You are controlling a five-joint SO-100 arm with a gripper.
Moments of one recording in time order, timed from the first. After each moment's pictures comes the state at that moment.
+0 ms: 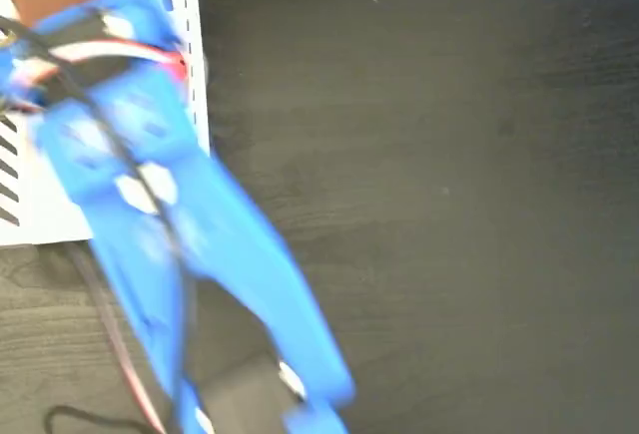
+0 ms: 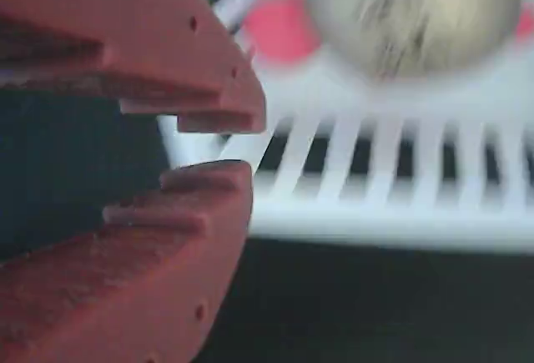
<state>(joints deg) -14.2 86.4 72.2 72.2 8.8</state>
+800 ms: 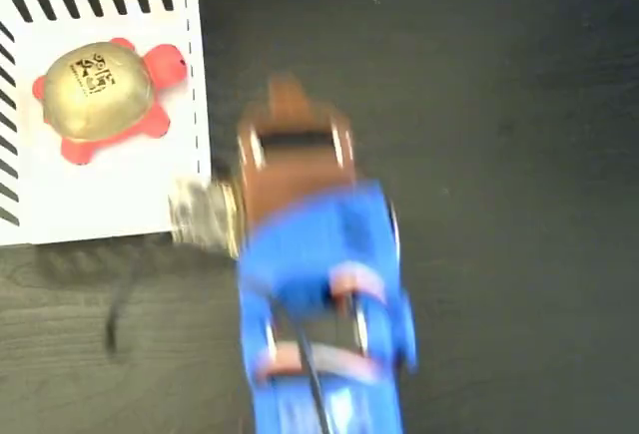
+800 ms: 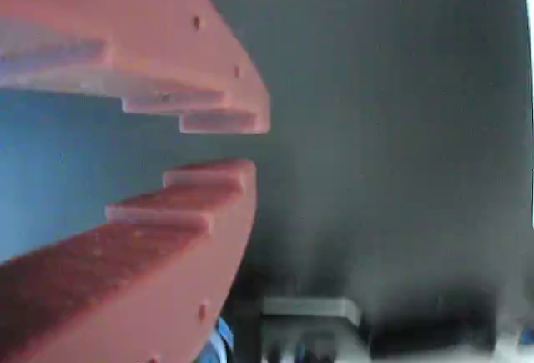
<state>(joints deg) 1.9 149.6 154.6 36.3 1.1</state>
